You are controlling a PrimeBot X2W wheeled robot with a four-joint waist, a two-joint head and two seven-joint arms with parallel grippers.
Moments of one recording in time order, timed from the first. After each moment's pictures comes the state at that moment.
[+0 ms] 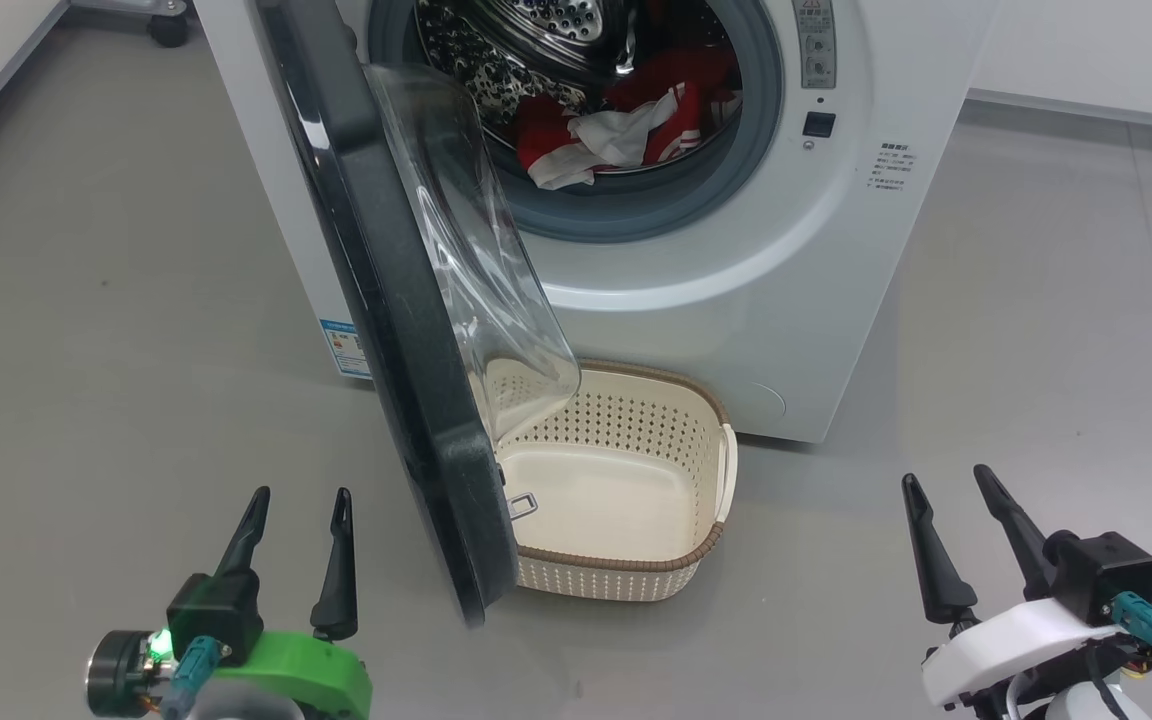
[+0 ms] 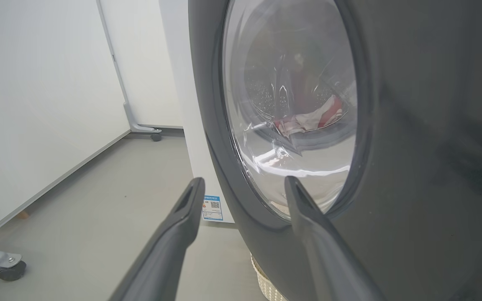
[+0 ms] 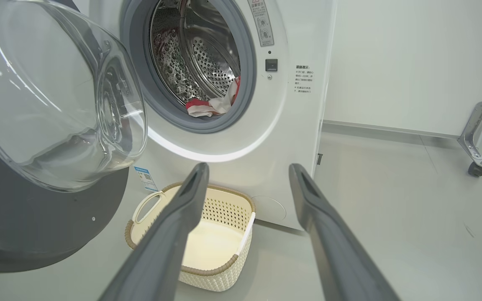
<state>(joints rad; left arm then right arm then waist) -0.06 0.07 -0.25 0.26 -0.32 0.09 -0.25 0.02 -0.31 0.37 0.15 0.55 -0.11 -0.25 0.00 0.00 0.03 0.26</state>
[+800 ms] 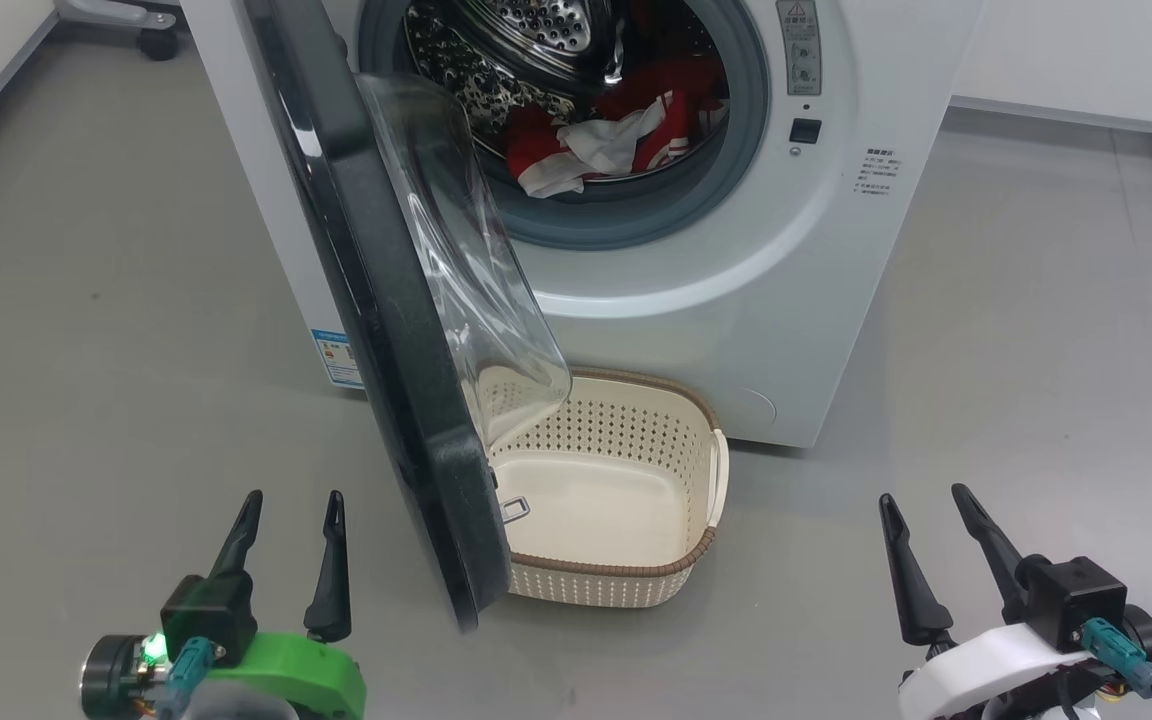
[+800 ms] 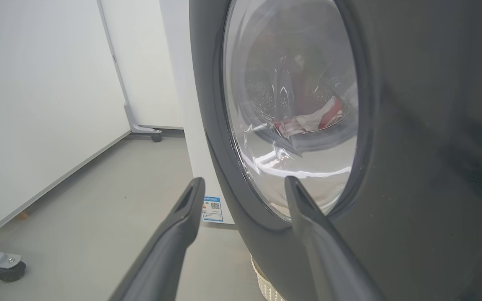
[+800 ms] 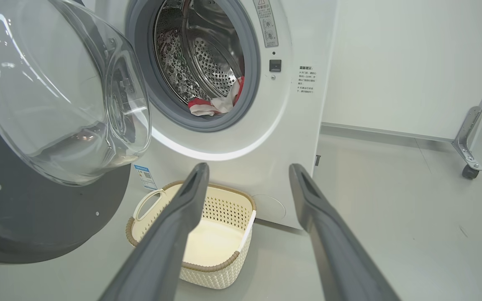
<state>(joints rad) -0.06 0.07 -0.23 0.26 -0.32 0.09 -0.25 0.06 -0.25 0.36 0.12 0.47 -0.12 -0.25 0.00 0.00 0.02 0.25</state>
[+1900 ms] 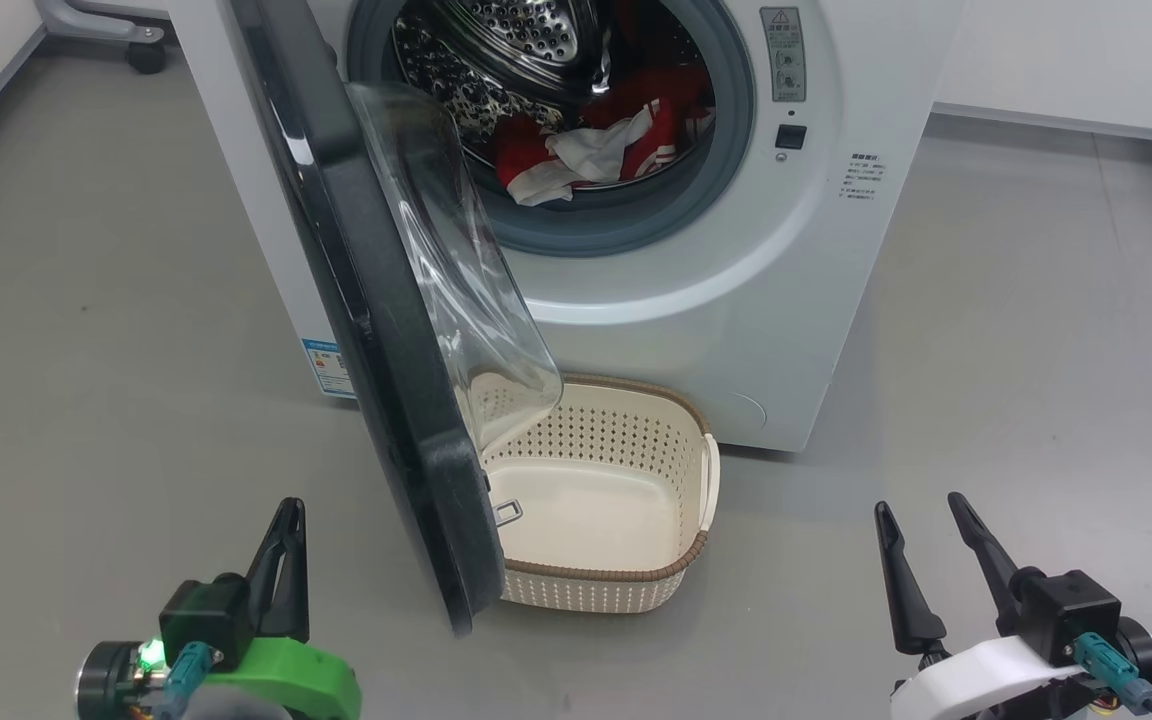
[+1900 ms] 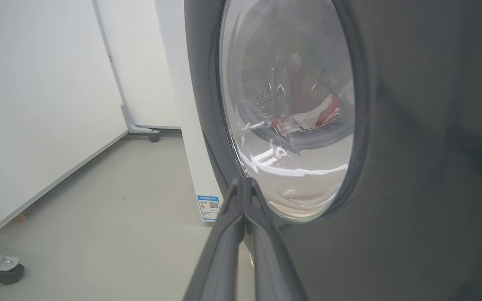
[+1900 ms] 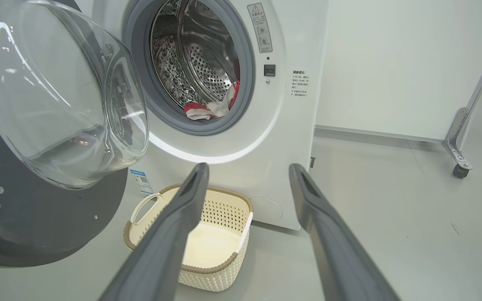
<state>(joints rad) -0.05 0.08 -0.23 0.28 -0.32 0.09 -0.25 0.09 -0.21 0.33 0.10 0.42 -0.12 -0.25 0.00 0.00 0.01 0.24</state>
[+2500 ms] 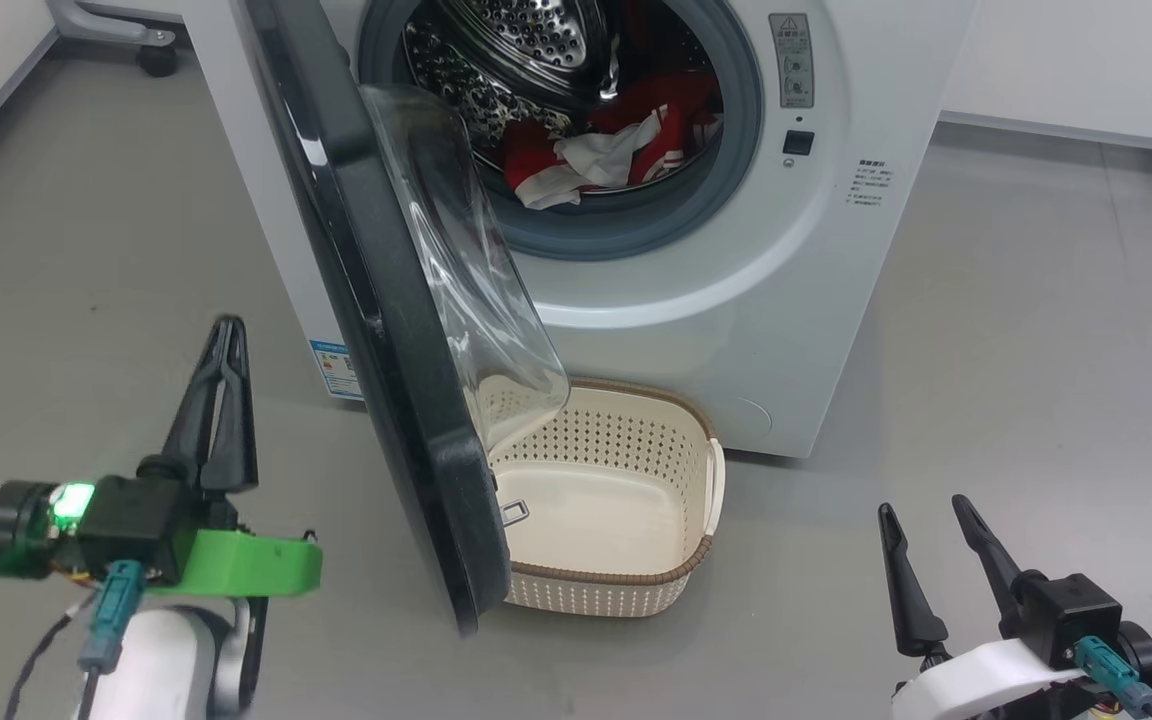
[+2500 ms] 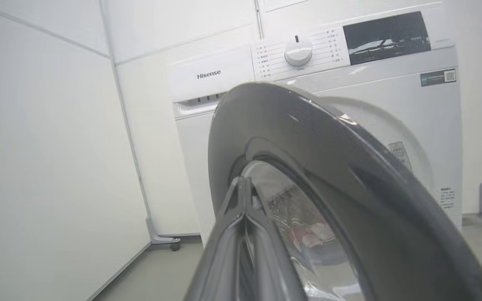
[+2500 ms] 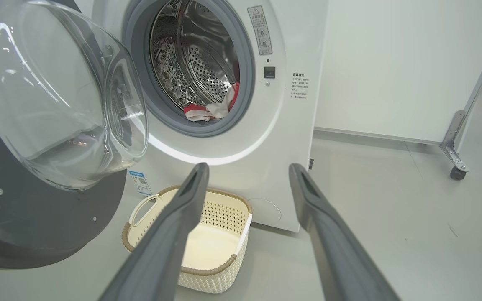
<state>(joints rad) -0.16 0.12 -0.19 0.03 -0.21 0.10 -0.25 0.10 -0.20 0.32 0.10 0.41 -0.13 -0.25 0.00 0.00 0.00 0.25</state>
